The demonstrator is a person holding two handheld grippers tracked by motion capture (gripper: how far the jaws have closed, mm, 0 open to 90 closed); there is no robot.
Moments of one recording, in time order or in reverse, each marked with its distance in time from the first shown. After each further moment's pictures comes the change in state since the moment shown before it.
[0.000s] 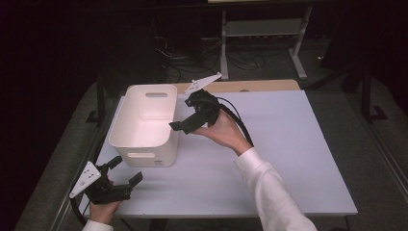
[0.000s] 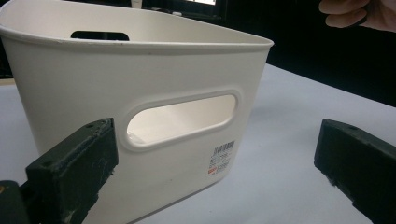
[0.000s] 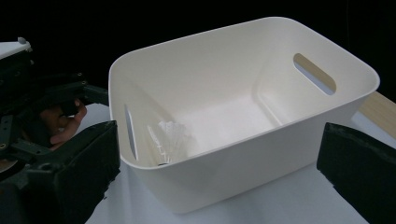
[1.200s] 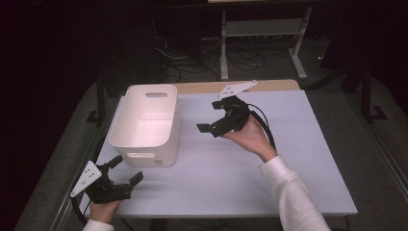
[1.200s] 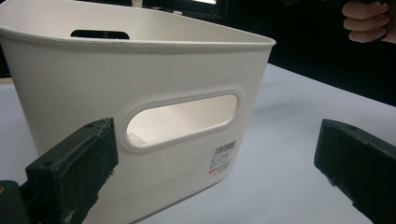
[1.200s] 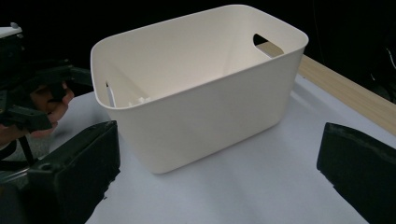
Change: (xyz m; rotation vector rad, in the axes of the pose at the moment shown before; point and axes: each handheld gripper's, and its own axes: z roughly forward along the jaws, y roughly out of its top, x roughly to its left) left arm 0.001 0.000 0.001 0.011 0.004 0.003; right arm -0.023 -0.048 -0.052 -0.046 -0.060 0.033
